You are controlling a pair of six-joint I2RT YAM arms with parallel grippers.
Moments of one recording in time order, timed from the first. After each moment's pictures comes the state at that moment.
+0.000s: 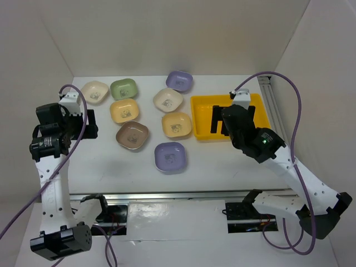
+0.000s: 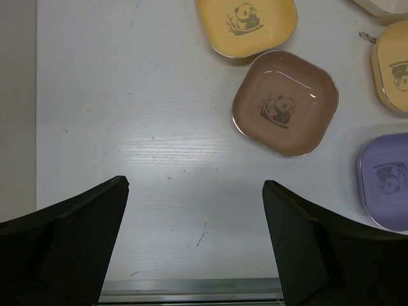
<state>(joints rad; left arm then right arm) 0.30 0.94 1.19 -0.89 0.21 0.15 0.72 1.03 1.21 -0.78 0.64 0.41</state>
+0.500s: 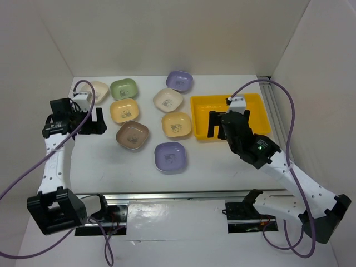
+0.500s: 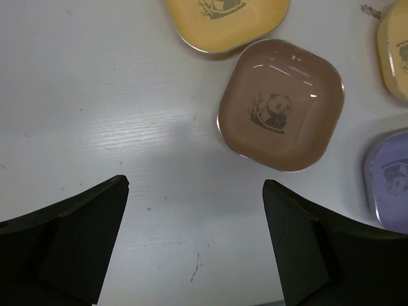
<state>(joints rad) 0.30 1.15 1.11 -0.74 0.34 0.18 0.72 0.97 1.05 -0.62 0.60 0.37</state>
